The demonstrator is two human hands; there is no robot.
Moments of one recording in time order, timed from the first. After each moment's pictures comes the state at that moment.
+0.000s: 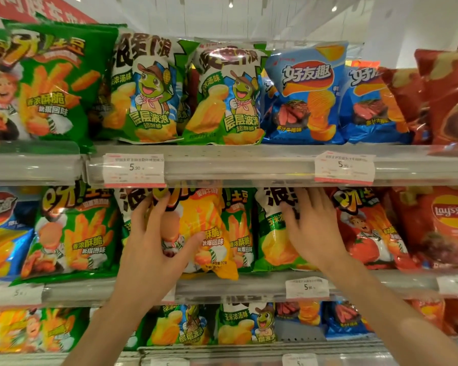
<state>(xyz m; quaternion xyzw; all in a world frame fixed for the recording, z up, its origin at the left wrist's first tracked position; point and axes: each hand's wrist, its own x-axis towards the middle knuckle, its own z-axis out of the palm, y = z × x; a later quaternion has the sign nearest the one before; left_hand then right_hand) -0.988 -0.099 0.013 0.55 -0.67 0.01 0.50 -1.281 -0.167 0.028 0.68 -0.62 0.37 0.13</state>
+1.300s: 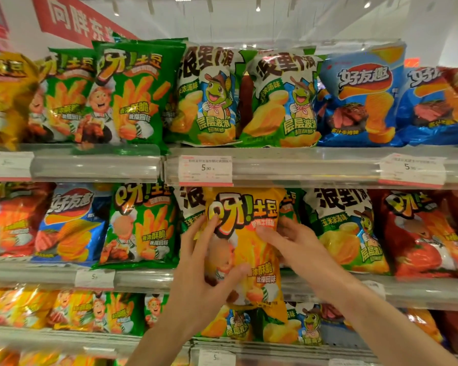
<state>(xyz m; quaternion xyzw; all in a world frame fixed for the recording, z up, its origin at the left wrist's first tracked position) -0.962 -0.053 -0.002 0.48 -0.69 -0.14 0.52 -1.155 -0.100 0.044 0.59 -0.48 0.44 -0.47</state>
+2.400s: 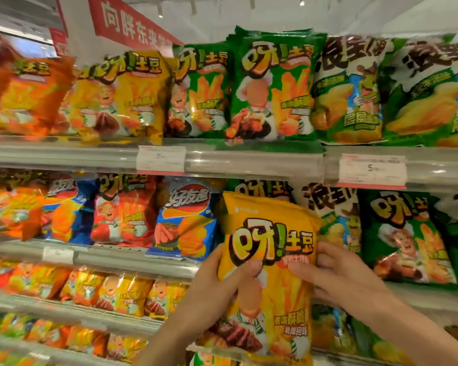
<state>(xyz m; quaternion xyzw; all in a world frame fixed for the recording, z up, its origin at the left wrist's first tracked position) -0.763 -0.025 0.008 0.52 -0.54 -0.43 0.50 -0.984 -0.066 0.037 0.61 -0.47 0.35 -0.54</state>
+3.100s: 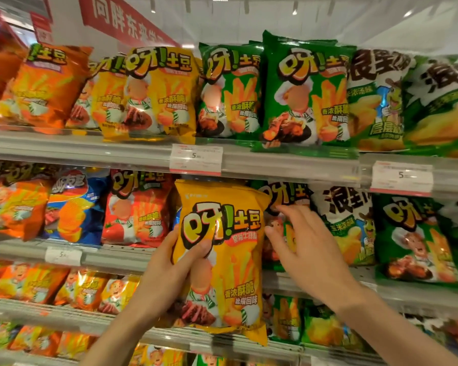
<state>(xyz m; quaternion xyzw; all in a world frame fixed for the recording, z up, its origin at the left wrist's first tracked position) -0.631 -0.015 0.015 0.52 -0.52 -0.36 0.57 -0.868 -0.075 0.045 0.80 -0.48 0.36 0.02</state>
